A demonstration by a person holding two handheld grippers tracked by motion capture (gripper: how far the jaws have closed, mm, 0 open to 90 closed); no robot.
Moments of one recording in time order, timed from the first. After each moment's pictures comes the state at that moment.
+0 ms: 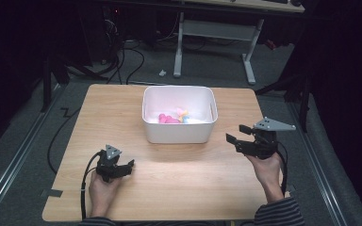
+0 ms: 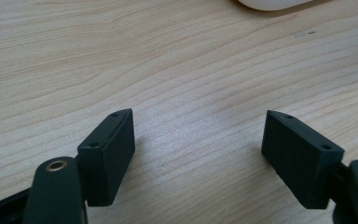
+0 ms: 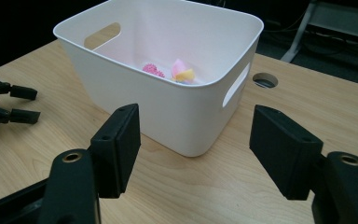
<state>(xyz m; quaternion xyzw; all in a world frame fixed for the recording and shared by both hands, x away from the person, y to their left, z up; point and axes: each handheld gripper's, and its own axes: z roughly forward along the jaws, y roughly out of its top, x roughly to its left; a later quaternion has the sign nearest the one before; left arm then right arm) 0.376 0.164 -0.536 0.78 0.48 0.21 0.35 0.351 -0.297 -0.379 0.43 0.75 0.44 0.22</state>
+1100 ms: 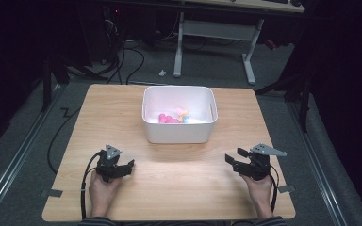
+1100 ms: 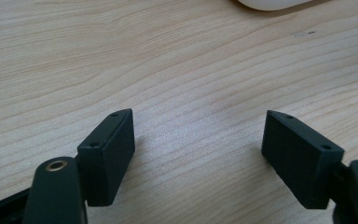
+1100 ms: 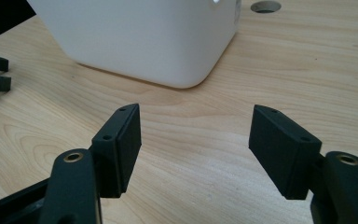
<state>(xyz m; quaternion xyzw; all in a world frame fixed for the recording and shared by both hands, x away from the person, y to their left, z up) 0.376 0.164 -0.536 0.78 0.48 0.21 0.35 0.332 -0.312 -0.475 0.49 0.73 0.44 0.19</state>
